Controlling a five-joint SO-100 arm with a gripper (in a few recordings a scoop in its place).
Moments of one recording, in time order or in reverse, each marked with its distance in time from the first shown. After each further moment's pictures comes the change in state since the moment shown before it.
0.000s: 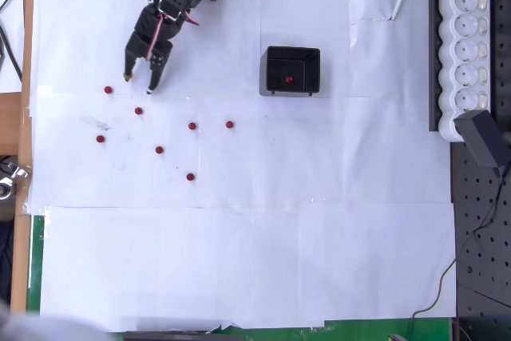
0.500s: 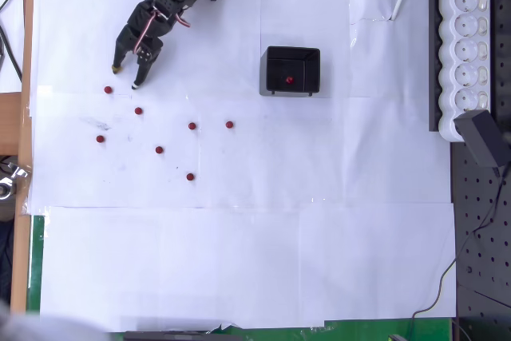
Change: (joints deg) arm 4.6 19.2 3.3 -17.1 -2.0
